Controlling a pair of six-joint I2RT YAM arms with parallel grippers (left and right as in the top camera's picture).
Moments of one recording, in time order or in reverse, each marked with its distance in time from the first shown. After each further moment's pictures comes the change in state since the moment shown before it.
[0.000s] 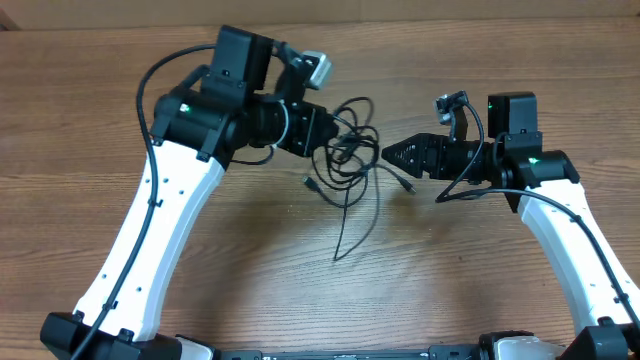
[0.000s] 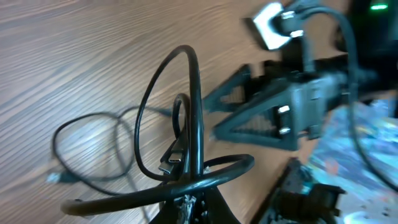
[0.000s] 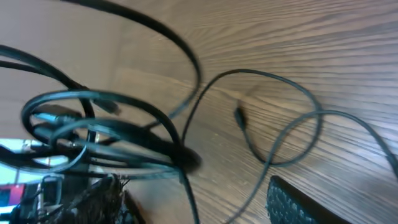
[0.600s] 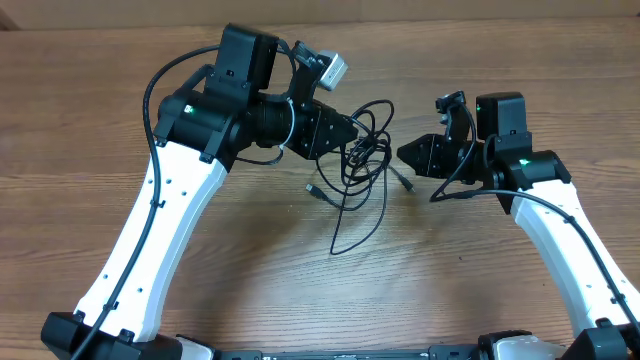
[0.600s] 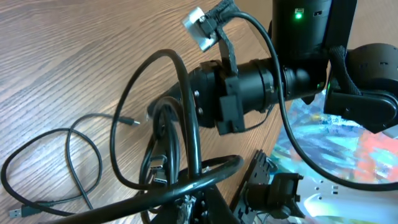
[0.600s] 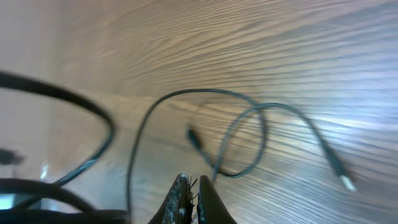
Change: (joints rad) left arm -0.011 0.000 0.000 0.032 0.157 0.003; right arm 0.041 0.000 0.000 -0.001 0.270 0.092
